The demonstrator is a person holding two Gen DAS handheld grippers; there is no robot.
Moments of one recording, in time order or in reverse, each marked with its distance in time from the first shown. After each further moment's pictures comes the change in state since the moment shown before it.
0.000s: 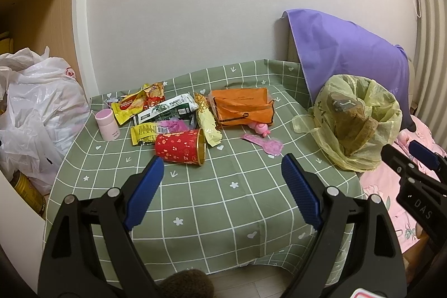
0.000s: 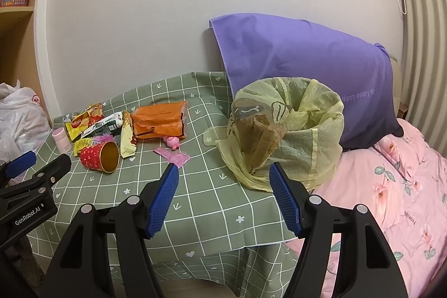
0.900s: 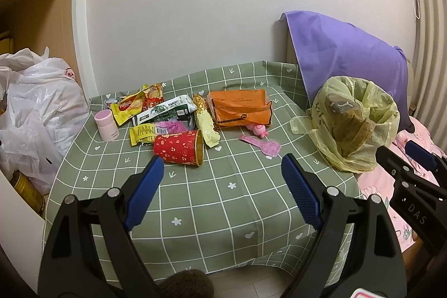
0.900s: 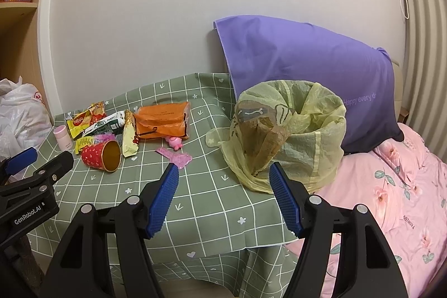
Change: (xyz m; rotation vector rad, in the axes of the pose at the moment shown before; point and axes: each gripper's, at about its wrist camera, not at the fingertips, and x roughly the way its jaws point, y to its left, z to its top) left arm -0.003 0.000 0.002 -0.002 -0.011 -0.017; right arm -0.003 0.005 0.001 -0.010 0.001 -0.003
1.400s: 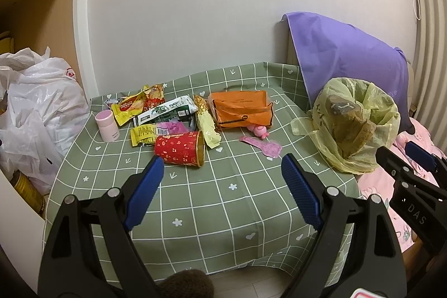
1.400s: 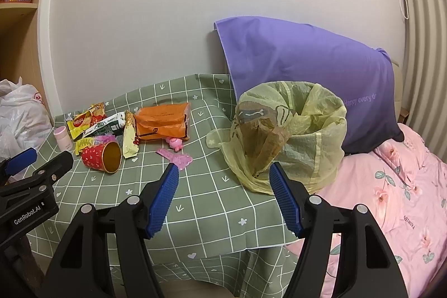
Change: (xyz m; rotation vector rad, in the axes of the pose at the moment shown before) left arm 0.000 0.000 0.000 -0.004 -0.001 0.001; right arm 0.001 0.000 0.001 0.000 -0.001 0.000
